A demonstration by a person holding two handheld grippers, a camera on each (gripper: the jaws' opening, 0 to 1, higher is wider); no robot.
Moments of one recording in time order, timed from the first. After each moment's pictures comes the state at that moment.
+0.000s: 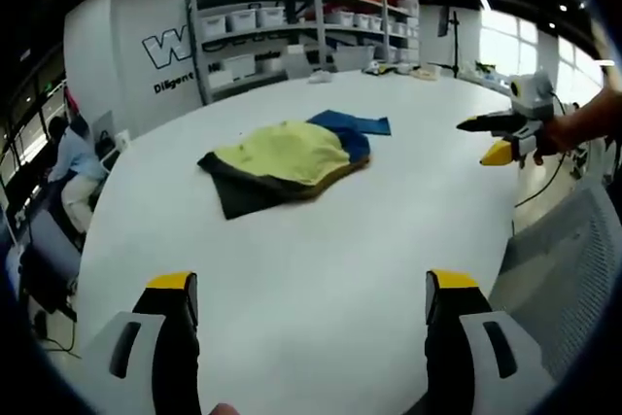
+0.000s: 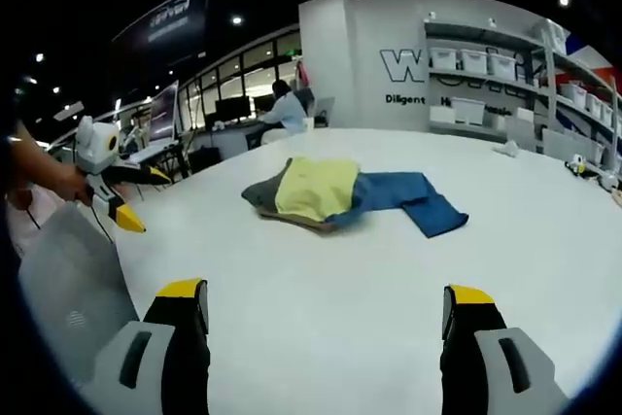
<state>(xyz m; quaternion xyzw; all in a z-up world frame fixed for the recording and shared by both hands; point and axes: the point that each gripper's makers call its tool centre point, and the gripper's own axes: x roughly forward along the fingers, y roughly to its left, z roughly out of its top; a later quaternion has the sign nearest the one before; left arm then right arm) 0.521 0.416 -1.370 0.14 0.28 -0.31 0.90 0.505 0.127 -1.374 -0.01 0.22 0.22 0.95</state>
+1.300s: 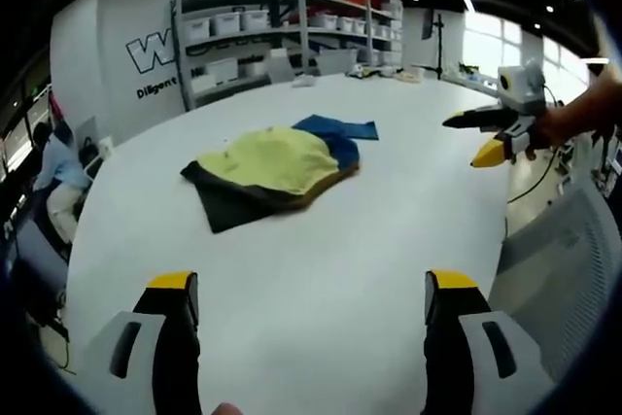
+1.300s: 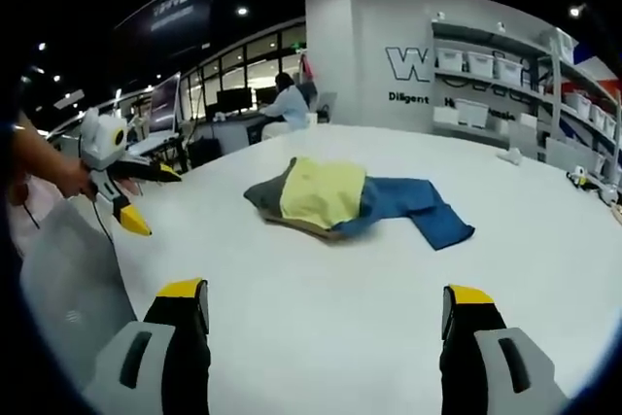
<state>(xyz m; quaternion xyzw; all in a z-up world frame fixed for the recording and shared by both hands) 0.534 0.404 -1.369 0.13 0.28 -0.35 0.88 0.513 0.144 -1.360 -0.03 0.23 0.22 0.95</state>
